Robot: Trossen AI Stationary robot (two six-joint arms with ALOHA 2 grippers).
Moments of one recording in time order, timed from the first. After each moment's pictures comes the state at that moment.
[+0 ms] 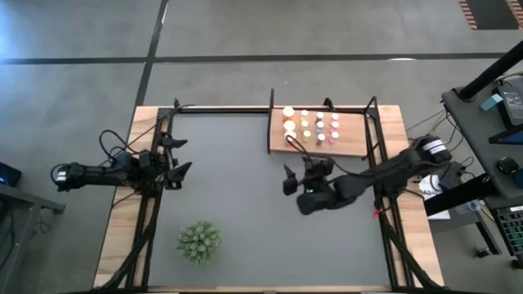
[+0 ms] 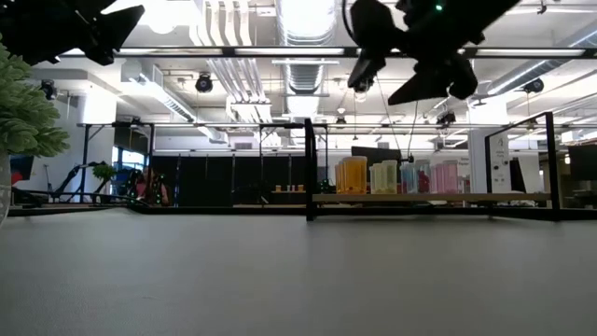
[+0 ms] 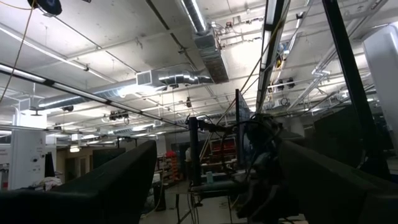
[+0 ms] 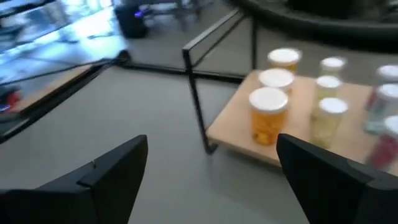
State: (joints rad) left arm 0.00 0.18 0.00 0.69 -0.16 0.24; right arm 0.32 1.59 1.03 -0.42 1.13 1.14
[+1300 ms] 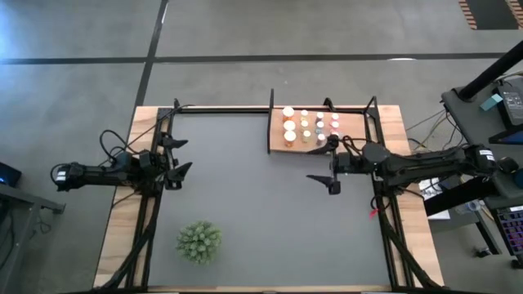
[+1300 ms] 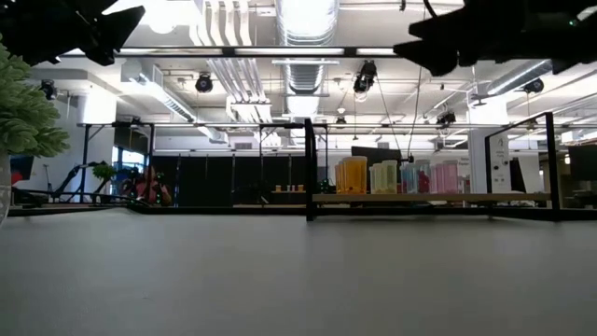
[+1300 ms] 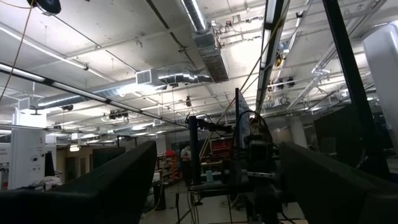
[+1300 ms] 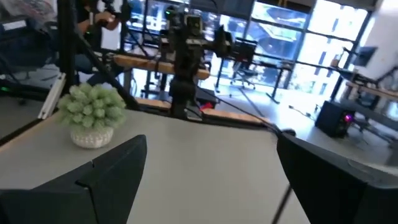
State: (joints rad) left arm 0.00 0.18 0.00 0.70 -0.16 0.24; right arm -0.06 0.89 0.34 0.58 -0.08 -0.20
